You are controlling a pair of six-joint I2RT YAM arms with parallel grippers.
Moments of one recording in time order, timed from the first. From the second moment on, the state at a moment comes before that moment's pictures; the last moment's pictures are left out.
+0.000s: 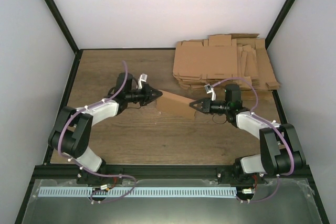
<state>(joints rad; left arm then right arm) -0.38 1.59 0.82 0.24 0.77 -1.04 0.19 1.37 0.54 0.25 -1.03 0.60</state>
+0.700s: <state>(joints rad) -0.38 1.60 0.82 0.24 0.77 -1.02 0.24 1.43 0.71 0.11 -1.01 0.60</state>
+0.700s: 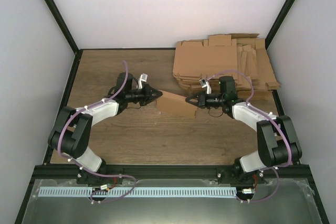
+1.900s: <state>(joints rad) -0.32 1.64 0.92 0.12 0.78 -0.92 0.25 1.55 0.78 0.12 -1.03 0.55</state>
